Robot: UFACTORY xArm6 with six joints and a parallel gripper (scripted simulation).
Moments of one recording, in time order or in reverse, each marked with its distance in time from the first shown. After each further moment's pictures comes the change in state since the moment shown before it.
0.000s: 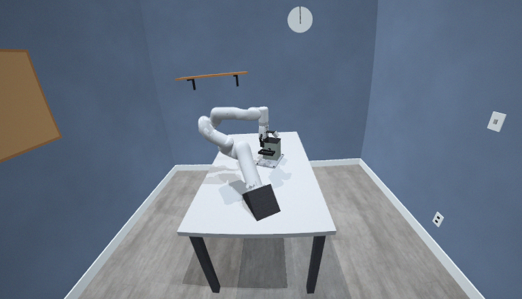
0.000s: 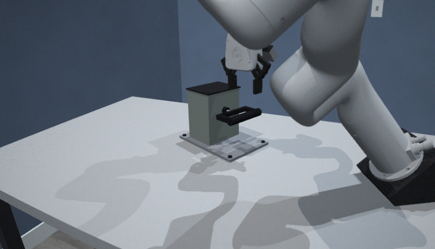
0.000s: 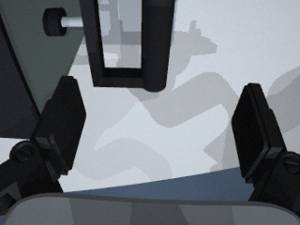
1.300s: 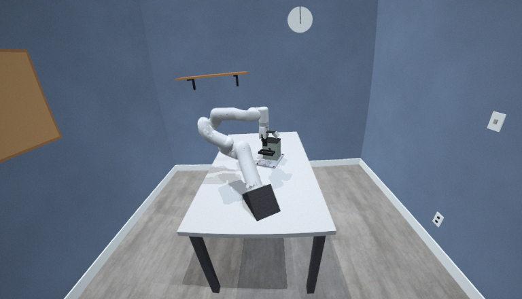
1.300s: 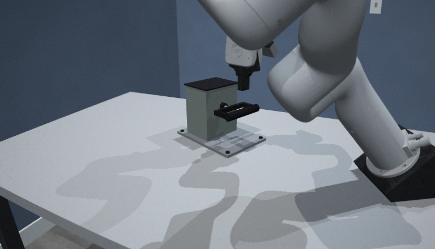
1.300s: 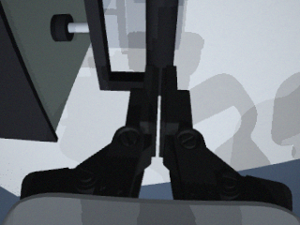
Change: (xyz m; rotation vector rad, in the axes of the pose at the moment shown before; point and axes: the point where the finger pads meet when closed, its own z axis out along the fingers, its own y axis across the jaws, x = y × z) arm 0.005 0.000 -0.001 0.034 0.004 0.030
